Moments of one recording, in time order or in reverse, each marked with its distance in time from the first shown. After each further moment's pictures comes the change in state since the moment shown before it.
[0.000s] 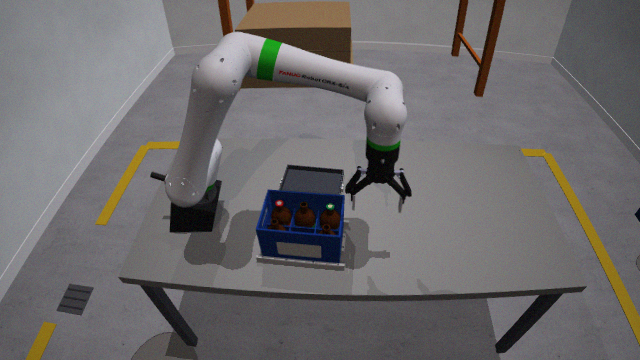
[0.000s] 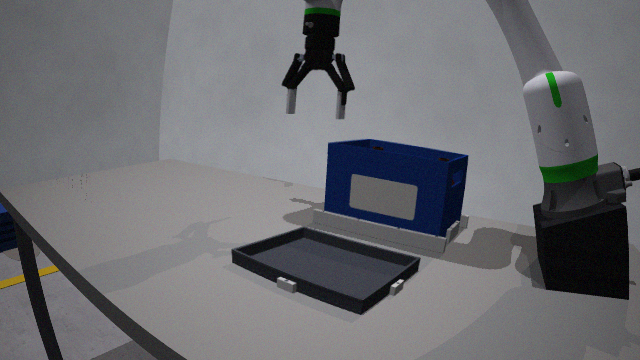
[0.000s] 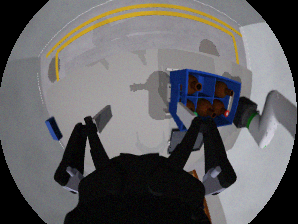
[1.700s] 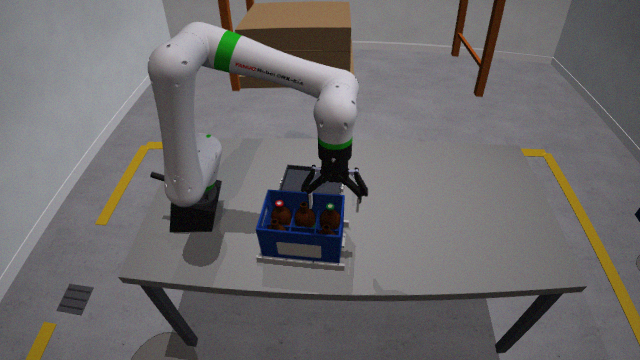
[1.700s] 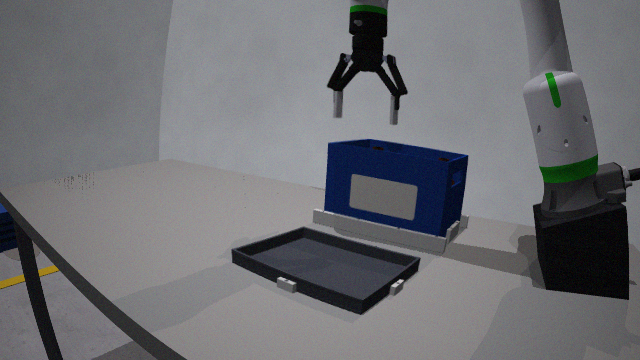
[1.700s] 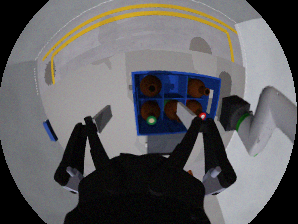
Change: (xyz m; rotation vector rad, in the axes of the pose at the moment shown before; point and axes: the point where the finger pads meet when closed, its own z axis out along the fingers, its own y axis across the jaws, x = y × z) arm 0.009 0.135 -0.003 -0.018 0.001 0.006
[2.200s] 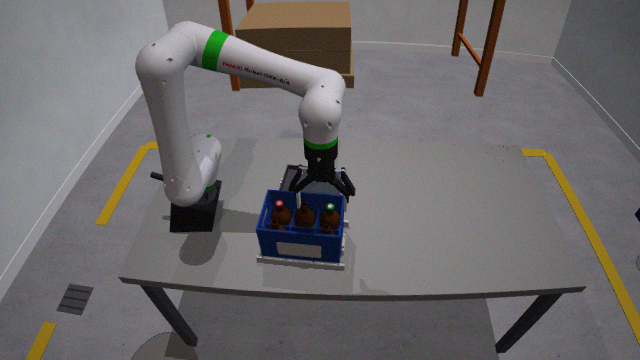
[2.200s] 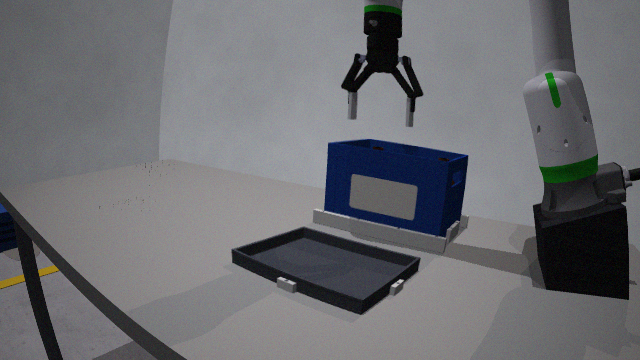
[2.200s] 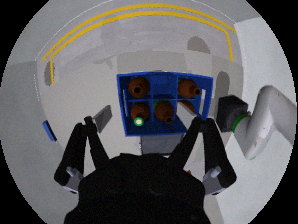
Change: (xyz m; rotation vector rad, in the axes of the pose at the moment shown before) arm 0.003 0.038 0.000 0.000 0.000 0.000
